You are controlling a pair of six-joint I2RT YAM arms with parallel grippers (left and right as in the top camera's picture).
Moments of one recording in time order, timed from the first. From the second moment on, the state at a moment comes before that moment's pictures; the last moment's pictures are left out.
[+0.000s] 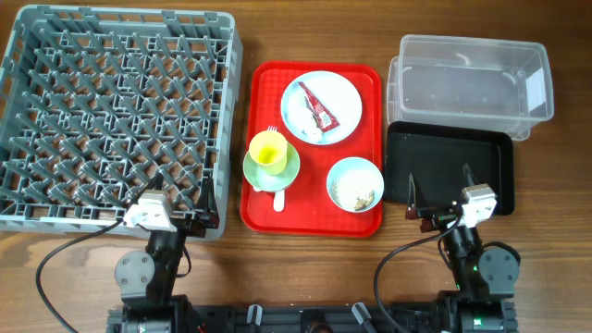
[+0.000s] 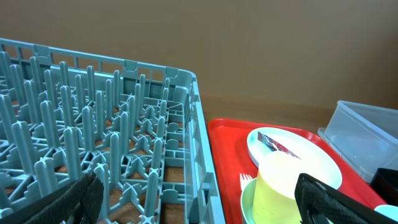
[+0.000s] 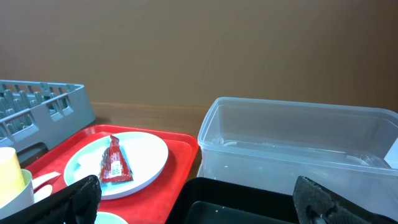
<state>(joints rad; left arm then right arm) 0.07 0.01 0.01 -0.06 0.23 -0.20 -0.03 0.01 0.01 0.01 -0.20 0.02</state>
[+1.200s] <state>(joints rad) 0.07 0.48 0.55 -0.52 0.12 -0.20 -0.03 0.38 0.41 -0.19 -0.25 0.14</state>
